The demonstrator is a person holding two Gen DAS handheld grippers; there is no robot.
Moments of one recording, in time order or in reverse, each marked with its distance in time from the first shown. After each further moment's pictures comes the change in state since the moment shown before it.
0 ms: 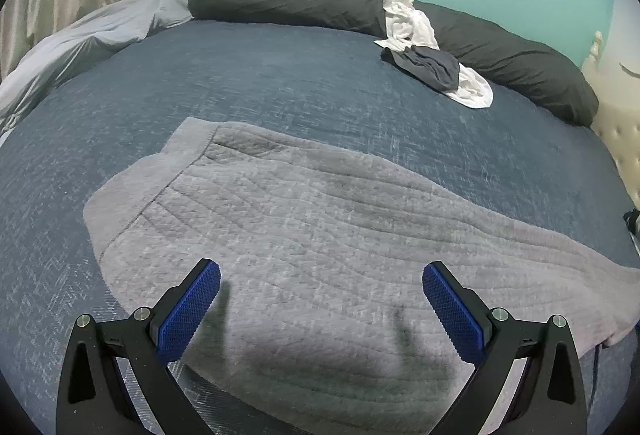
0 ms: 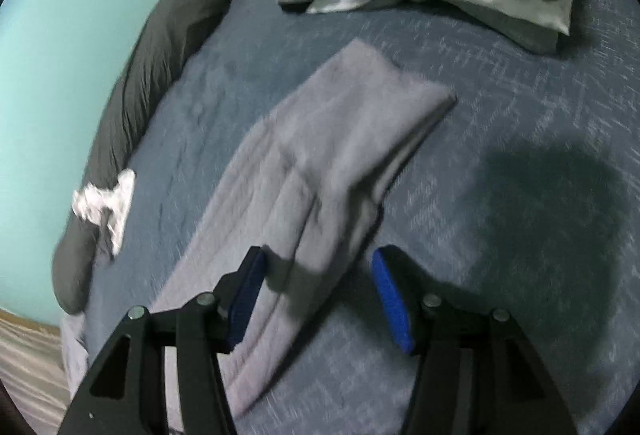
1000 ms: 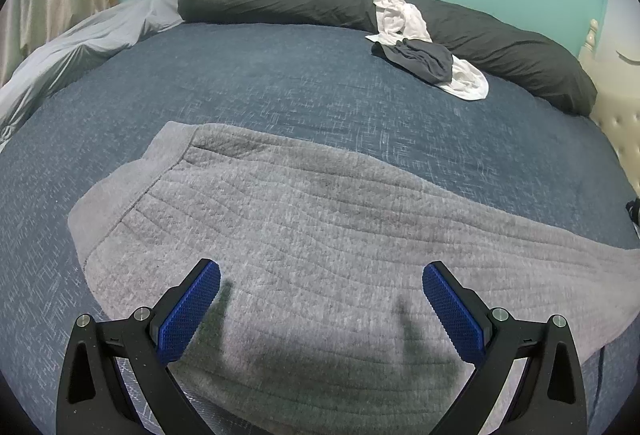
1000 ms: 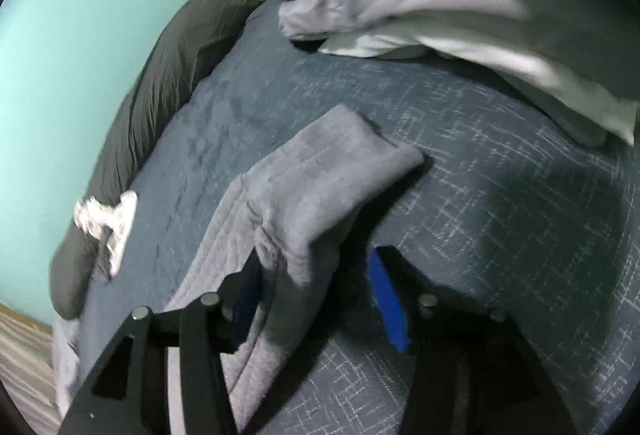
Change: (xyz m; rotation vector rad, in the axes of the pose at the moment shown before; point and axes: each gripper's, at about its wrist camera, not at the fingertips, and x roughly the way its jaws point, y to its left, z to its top) left arm 0.007 -0.011 0.001 0.026 0.005 -0.003; right arm 0.016 -0.016 0.048 -0.042 -0.085 0.041
